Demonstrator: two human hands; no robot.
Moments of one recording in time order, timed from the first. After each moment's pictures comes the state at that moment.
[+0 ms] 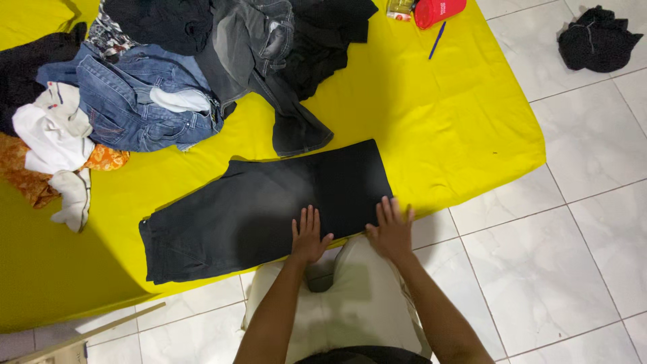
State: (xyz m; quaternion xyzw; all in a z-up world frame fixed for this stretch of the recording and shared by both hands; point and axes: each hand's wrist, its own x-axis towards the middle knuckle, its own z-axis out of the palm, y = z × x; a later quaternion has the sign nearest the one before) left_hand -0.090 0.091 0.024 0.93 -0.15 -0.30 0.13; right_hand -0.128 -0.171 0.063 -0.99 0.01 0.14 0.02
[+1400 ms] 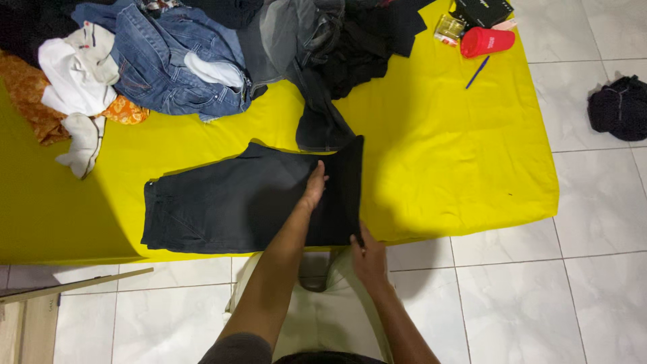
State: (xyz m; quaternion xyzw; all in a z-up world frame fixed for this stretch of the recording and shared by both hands) left_hand 0.061 0.072 0.013 0.62 0.23 -0.27 0.70; right_hand -0.126 -0.092 0.148 -0.88 0.15 0.06 0.45
